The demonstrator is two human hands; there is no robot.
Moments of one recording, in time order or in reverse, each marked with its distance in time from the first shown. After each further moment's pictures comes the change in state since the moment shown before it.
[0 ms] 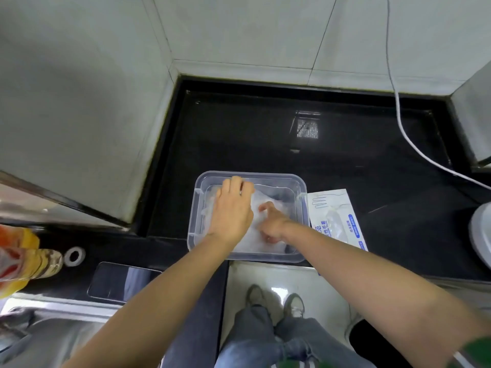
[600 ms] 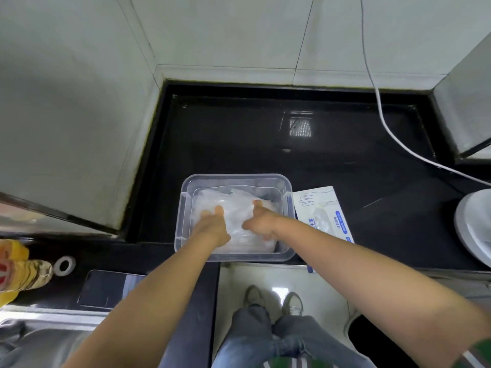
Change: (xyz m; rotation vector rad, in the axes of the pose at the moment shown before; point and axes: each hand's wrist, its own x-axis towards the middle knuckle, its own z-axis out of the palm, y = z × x) left_hand -0.007 -0.019 0.017 -0.041 -0.809 -0.394; right_hand -0.009 -0.006 -0.012 -0.090 -0.069 -0.039
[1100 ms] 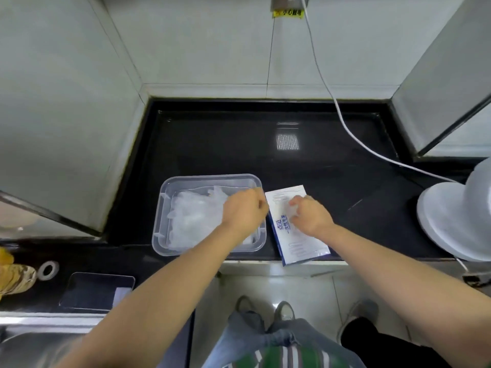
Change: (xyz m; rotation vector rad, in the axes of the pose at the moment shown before) left_hand -0.072 0.125 -0.024 -0.155 0.474 0.405; right_hand -0.061 0.118 -0.080 -0.372 0.526 -0.126
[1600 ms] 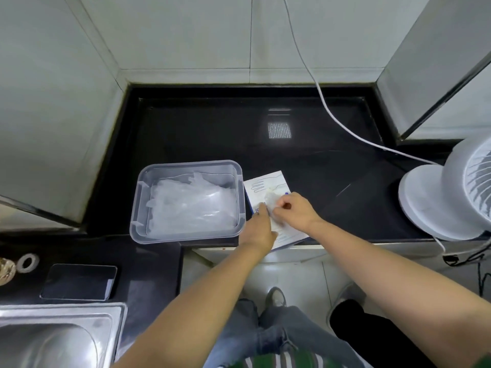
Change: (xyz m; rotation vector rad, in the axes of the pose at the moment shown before) left_hand -0.030 0.040 0.098 -0.133 -0.317 -0.162; right_hand -0.018 0.027 0.016 0.498 0.017 -0.017
